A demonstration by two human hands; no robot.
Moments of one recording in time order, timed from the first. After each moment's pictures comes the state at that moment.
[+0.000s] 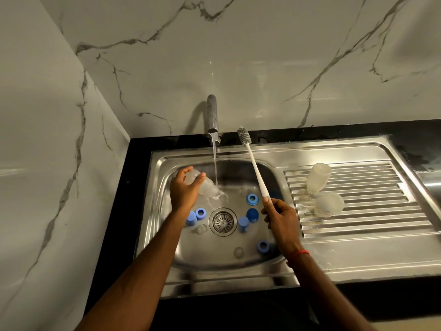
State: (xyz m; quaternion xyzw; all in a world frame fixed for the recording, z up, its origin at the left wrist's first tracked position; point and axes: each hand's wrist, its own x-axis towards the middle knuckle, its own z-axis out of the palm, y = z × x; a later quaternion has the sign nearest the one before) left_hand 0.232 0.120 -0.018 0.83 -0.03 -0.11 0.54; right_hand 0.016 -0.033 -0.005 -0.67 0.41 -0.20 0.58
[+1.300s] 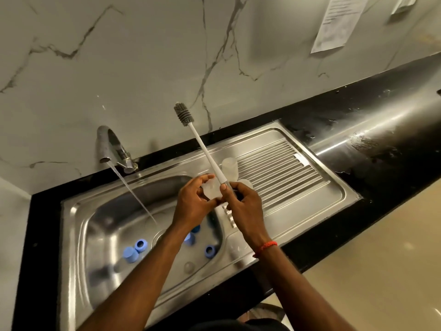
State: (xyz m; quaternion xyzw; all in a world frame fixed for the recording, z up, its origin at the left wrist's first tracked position) left_hand 0.074 -0.021 0.044 0.72 -0.44 -0.20 0.50; right_hand -0.064 -0.078 0.070 -0.66 0.40 -0.36 0.52
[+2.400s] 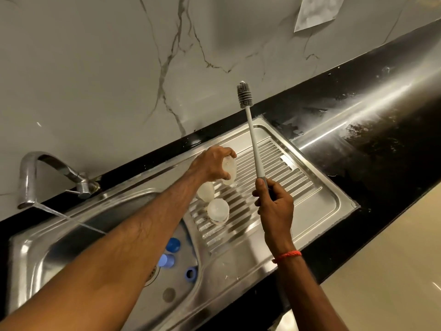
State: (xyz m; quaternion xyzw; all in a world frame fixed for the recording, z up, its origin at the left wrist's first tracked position) left_hand 0.096 -0.257 0.037 0.70 -0.68 -0.16 0.13; right_hand -0.122 -0.205 0.041 -0.50 0.50 -0.46 0.53
